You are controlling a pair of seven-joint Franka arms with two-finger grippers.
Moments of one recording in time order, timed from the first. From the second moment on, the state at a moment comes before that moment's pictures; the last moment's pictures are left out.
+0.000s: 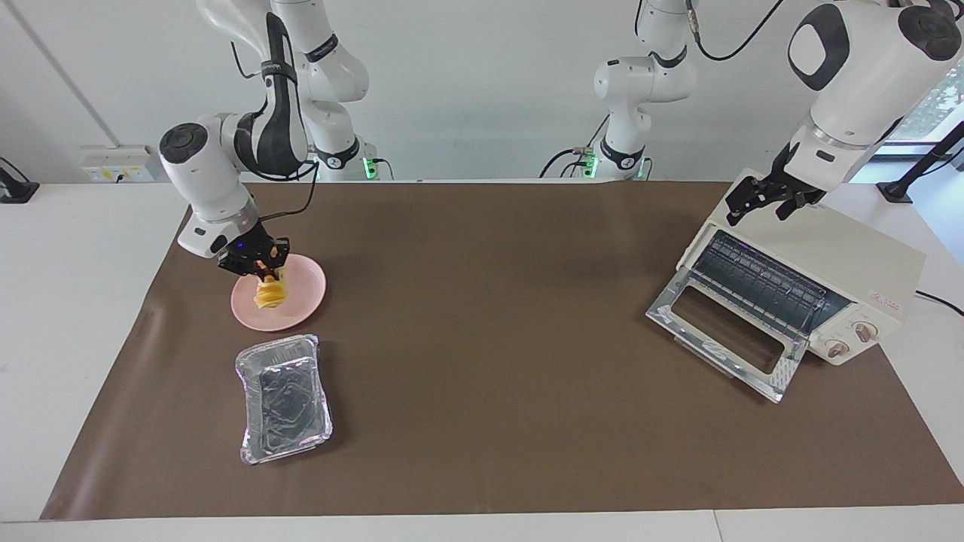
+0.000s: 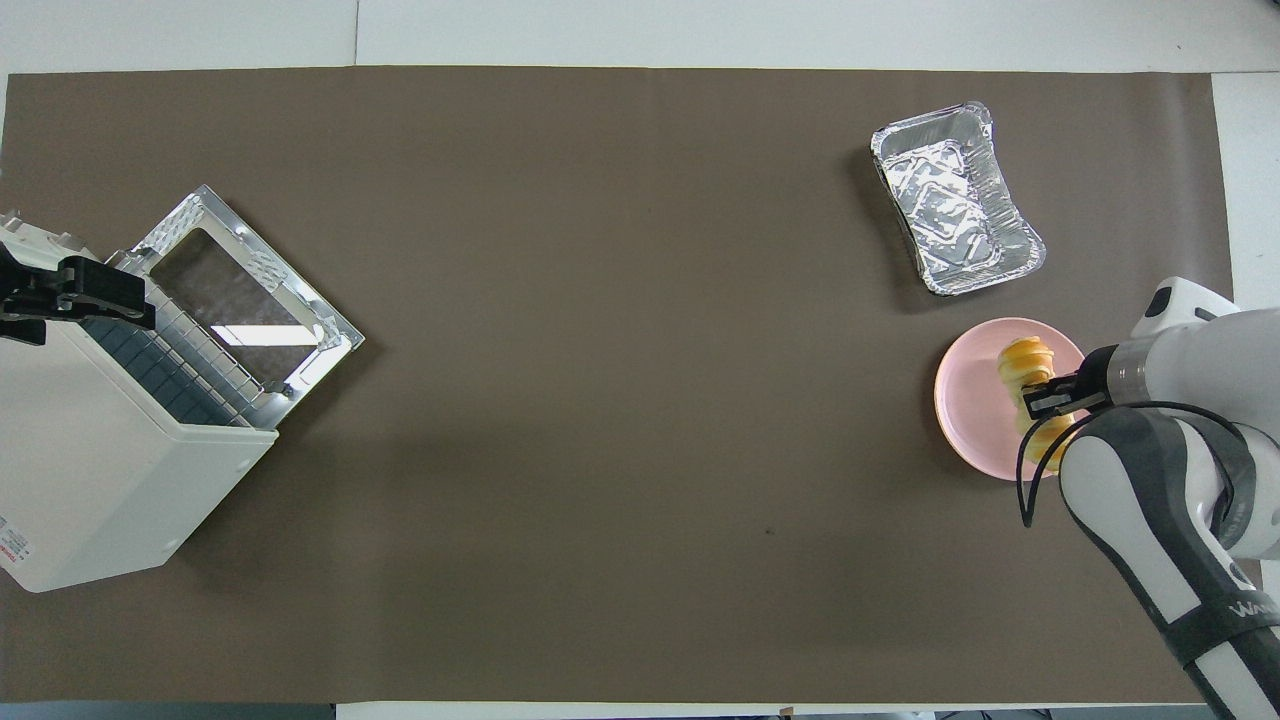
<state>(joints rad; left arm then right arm) -0.05 0.01 0.04 -1.65 -0.02 1.58 -0.06 -0.14 -0.07 0.03 -2.36 0.02 2.31 -0.41</state>
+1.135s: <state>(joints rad) -0.05 0.01 0.04 -1.65 -0.02 1.58 -0.06 -0.14 -0.03 0.03 -2.40 0.02 2.42 -0.41</state>
